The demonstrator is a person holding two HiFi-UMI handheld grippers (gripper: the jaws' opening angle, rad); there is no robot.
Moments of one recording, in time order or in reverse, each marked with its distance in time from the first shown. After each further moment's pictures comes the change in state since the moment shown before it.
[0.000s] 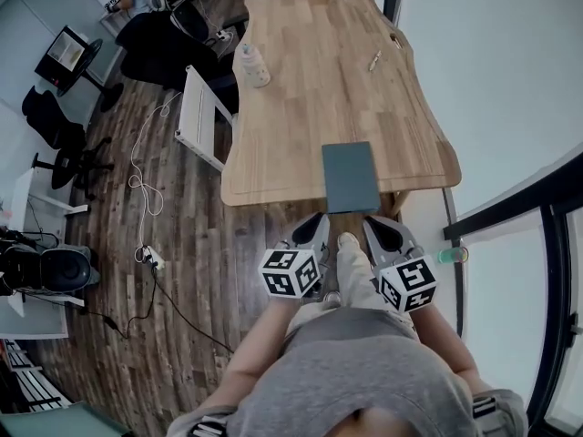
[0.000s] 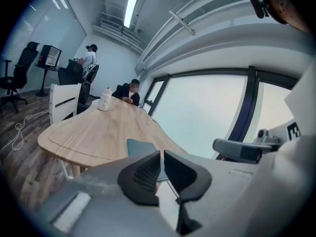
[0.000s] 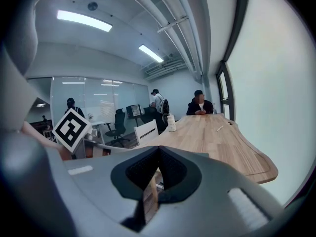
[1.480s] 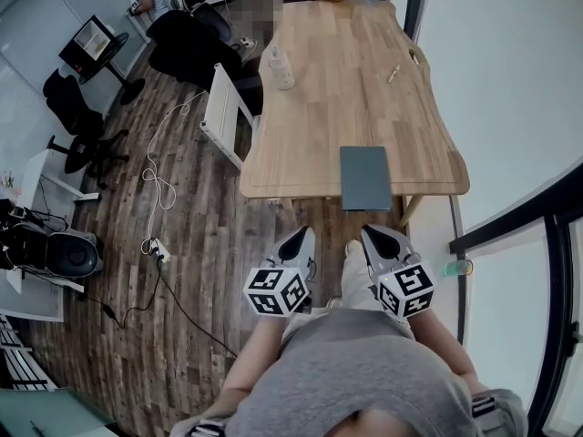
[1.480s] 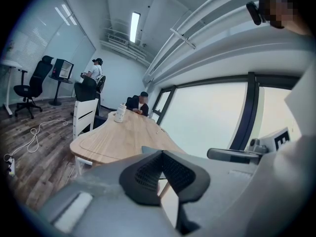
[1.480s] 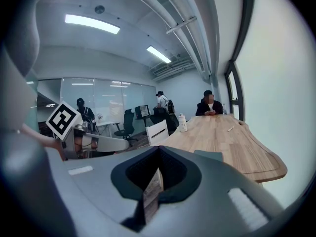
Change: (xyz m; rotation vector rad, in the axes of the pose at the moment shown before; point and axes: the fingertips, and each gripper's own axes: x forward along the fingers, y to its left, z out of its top) left arm -0.098 0.013 0.009 0.001 -0.117 0.112; right arm -0.012 0.055 -0.008 -0.028 -0.009 0.095
